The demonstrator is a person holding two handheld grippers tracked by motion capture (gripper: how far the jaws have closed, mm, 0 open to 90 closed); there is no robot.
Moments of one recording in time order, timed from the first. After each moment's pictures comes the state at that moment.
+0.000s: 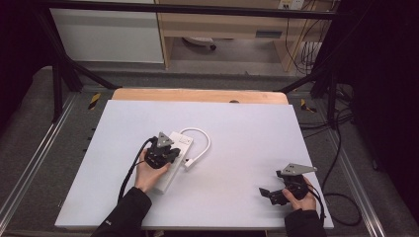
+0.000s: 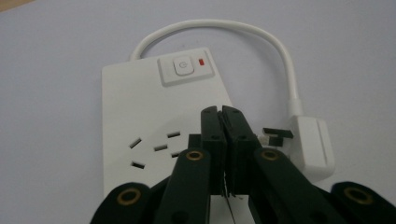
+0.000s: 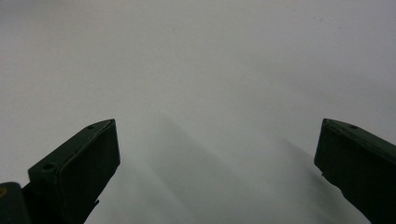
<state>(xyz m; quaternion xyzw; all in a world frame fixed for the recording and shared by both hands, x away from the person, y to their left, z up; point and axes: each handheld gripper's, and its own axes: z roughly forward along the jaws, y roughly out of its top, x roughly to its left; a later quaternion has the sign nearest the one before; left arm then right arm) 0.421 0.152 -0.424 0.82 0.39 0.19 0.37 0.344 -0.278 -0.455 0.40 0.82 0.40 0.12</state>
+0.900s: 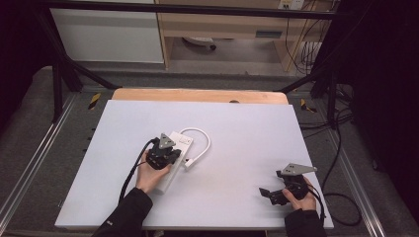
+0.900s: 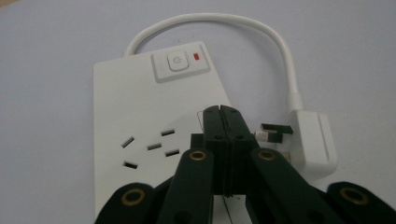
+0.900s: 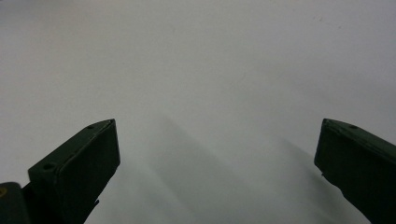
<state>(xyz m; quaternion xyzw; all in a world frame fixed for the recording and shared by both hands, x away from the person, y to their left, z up) 0.421 0.149 -0.429 0.83 0.38 0.19 0.37 0.344 -0.278 -0.455 0.40 0.82 0.40 0.12</state>
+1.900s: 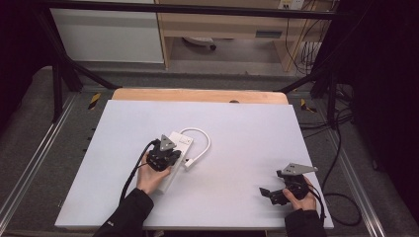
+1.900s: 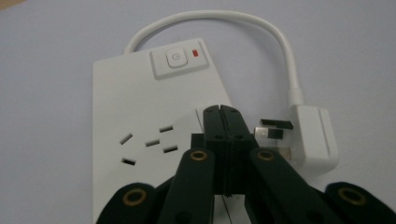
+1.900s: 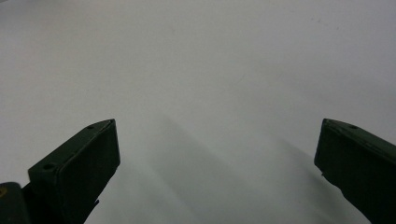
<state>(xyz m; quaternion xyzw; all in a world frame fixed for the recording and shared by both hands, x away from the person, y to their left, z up) 0.417 0.148 -0.432 0.83 0.37 0.19 0.37 0.343 -0.278 -0.454 0.40 0.82 0.40 0.12</state>
